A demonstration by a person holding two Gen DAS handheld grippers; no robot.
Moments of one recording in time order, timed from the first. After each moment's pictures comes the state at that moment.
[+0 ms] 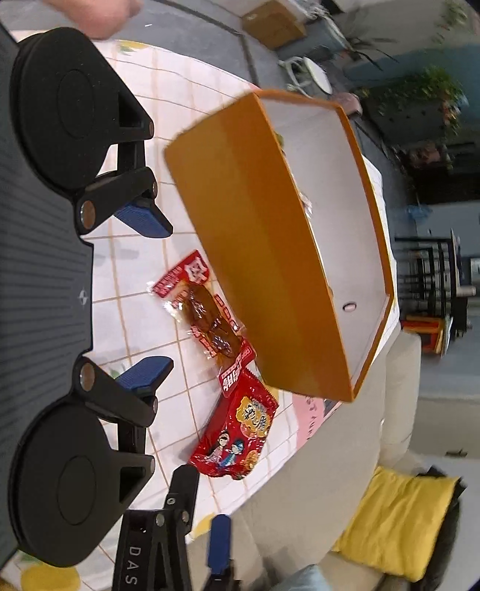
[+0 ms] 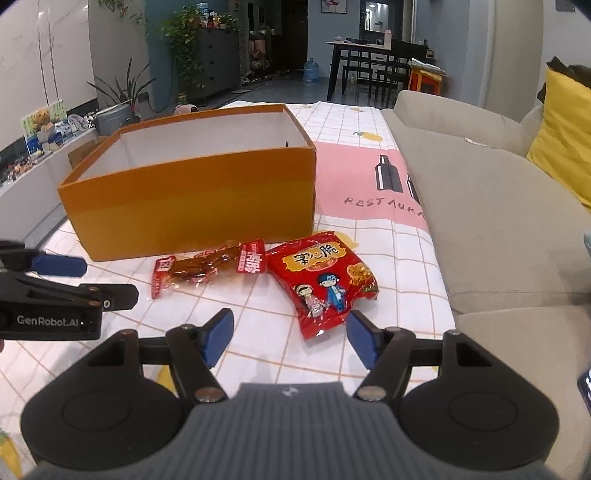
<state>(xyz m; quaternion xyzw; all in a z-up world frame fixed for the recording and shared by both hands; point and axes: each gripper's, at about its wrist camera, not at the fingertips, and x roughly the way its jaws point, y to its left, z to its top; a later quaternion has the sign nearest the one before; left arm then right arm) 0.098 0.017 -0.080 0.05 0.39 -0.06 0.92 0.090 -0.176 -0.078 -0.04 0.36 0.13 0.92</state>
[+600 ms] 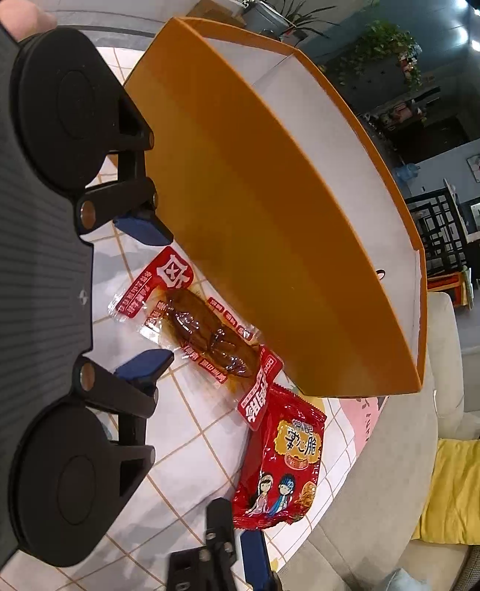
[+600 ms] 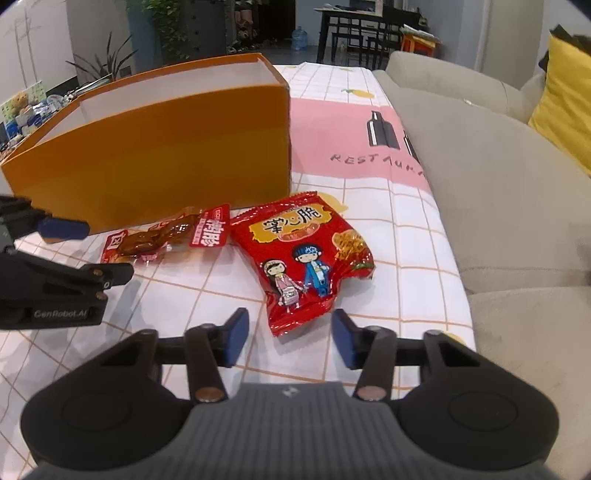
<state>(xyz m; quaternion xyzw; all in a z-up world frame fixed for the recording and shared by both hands) 0.142 0.005 -0.122 0.17 0.40 -0.08 0.90 0.134 -0.181 -0.121 -0.03 0.41 0.11 0.90</state>
